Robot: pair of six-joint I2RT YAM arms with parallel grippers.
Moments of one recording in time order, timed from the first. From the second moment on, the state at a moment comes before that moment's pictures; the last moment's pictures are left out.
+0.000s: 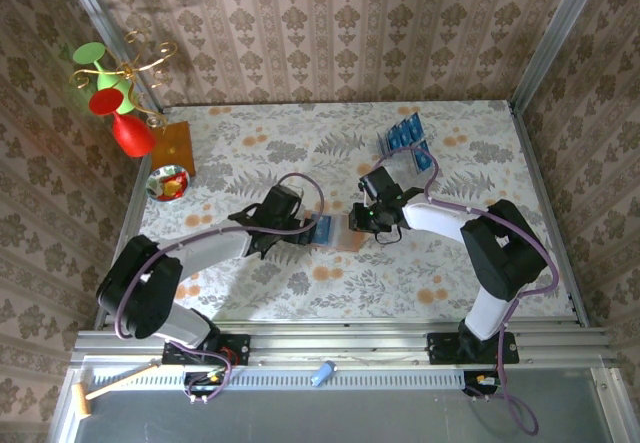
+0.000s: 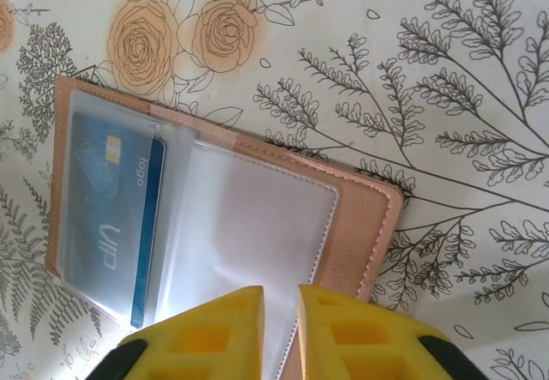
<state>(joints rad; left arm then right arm) -0.72 1.48 0.77 -0.21 -0.17 -0.25 0.54 1.73 0.99 -0.31 -0.20 0.60</state>
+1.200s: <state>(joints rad) -0.81 1.64 0.81 -0.08 -0.14 -0.25 0.56 1.87 1.06 -0.25 -0.29 0.64</state>
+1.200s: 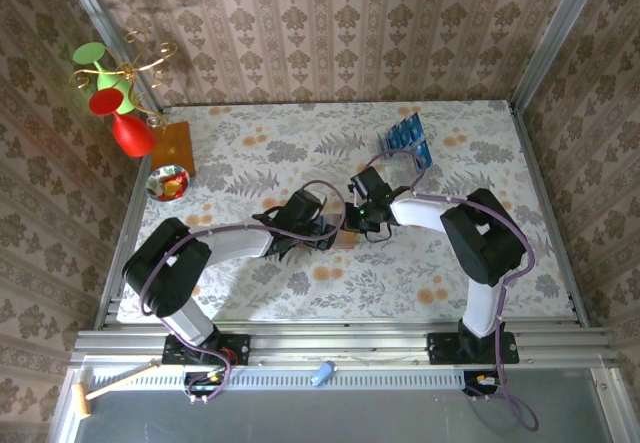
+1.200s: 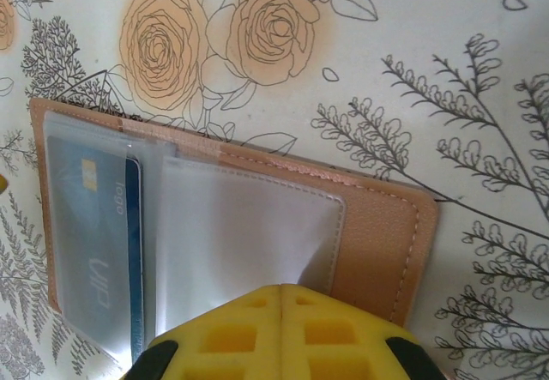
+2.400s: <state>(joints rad) -0.81 1.69 0.78 0.00 -0.17 -0.29 0.52 1.87 1.07 -0.22 -0.33 0.68</state>
